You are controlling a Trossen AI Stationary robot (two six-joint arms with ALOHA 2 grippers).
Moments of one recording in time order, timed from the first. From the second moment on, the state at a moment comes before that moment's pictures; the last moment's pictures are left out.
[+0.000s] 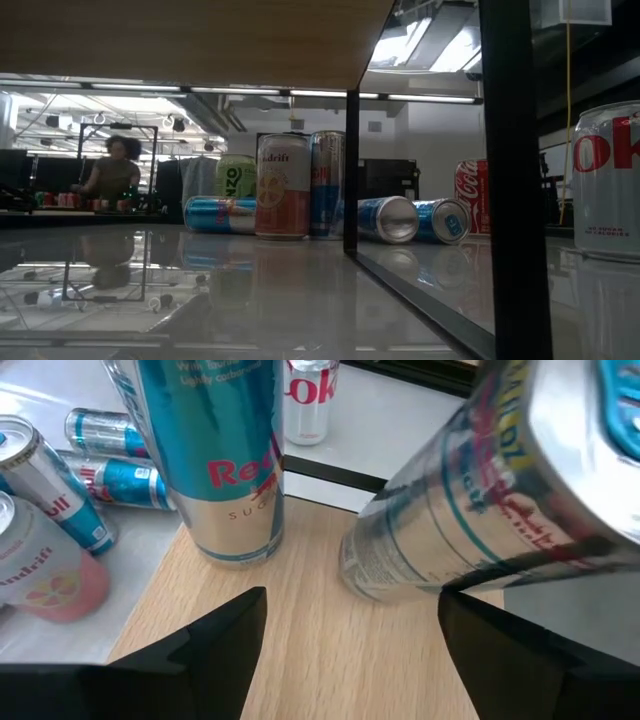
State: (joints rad) left arm -0.70 1.69 1.49 -0.70 -0.68 -0.85; right arm 0.79 1.95 1.61 -0.06 1.03 0.32
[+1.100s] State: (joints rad) left arm -0.70 1.69 1.49 -0.70 -0.68 -0.85; right arm 0.79 1.94 1.61 -0.12 1.19 0.32
